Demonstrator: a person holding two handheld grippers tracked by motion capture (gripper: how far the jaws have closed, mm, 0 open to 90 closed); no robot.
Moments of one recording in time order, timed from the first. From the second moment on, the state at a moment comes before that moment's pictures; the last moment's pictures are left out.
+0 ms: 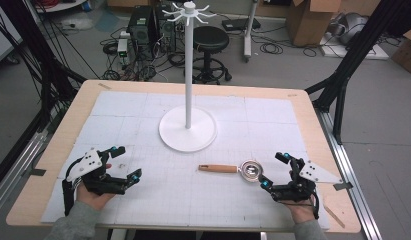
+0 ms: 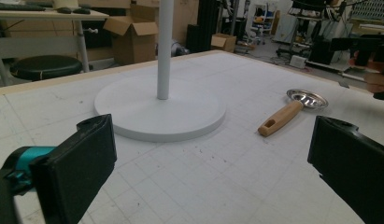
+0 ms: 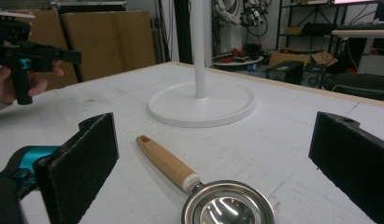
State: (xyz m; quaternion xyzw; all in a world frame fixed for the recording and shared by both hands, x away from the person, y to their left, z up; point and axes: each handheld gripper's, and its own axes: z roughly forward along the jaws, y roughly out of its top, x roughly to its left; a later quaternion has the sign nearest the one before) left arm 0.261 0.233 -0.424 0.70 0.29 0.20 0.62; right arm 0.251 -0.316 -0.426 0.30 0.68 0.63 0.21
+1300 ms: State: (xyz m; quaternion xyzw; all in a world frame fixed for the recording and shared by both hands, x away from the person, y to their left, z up) left arm 0.262 0.234 -0.426 0.70 0.30 0.20 0.61; right arm 0.281 -0.291 -0.423 0.28 0.77 0.56 0.14
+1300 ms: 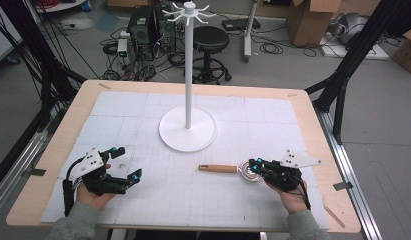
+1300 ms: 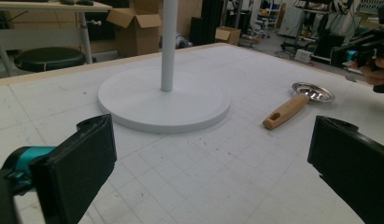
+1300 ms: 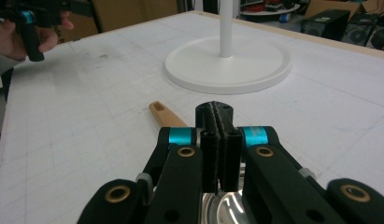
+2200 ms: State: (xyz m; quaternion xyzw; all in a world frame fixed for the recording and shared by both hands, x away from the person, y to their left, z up) left arm 0.261 0.234 -0.430 0.71 0.31 0.19 0.60; right arm 0.334 -0.268 -0.429 0.27 0.84 0.46 0.07
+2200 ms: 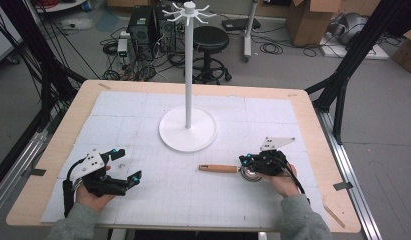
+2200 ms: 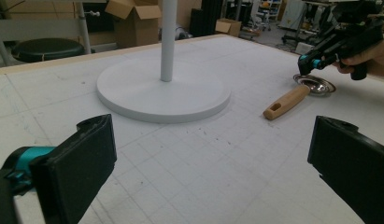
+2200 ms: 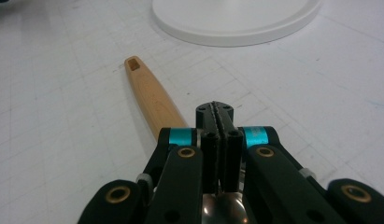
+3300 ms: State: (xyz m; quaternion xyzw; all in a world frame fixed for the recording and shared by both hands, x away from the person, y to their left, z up) left arm 0.257 0.242 -0.434 0.71 0.32 0.19 0.60; right arm 0.359 -0.244 -0.438 0.26 0.90 0.36 0.05
